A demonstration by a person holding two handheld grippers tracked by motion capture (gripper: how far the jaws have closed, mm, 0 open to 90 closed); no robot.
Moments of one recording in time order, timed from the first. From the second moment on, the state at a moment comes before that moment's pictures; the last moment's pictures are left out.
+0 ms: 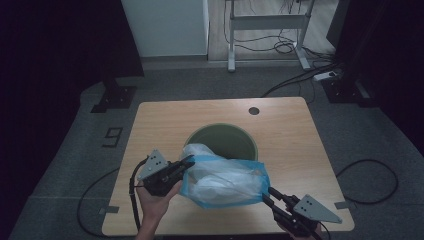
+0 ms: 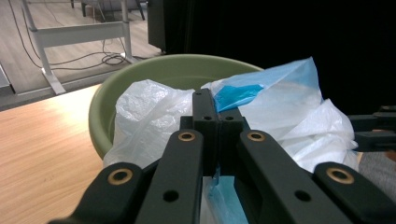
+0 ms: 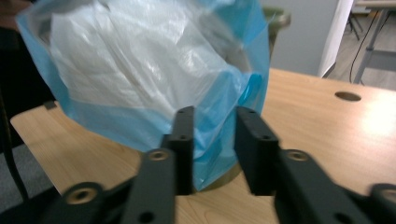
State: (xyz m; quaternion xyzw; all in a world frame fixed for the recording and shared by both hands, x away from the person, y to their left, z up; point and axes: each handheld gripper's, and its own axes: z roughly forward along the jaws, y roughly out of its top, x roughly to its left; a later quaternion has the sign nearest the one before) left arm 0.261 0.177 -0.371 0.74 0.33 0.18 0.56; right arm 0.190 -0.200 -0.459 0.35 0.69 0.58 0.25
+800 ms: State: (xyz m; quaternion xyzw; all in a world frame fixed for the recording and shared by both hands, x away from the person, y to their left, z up) left arm 0.256 0.181 -0.372 0.72 0.33 0.21 0.57; right arm 0.191 -0.228 -0.409 0.36 0.63 0.65 0.24
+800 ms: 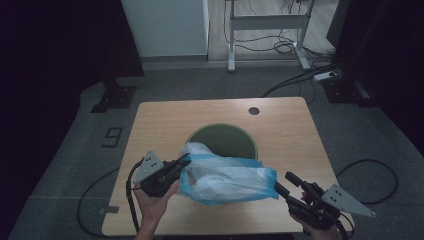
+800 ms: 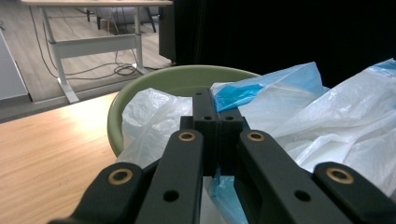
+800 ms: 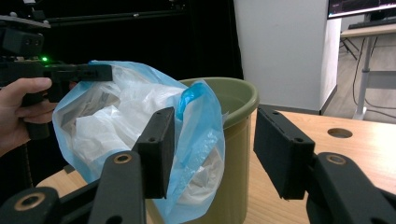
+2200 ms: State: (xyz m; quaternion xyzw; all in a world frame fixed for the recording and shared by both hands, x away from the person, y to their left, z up) left arm 0.255 0.189 -0.382 0.71 0.35 0.21 0.57; right arm 0.181 -0.183 -0.488 0.33 0.73 0.57 0.17
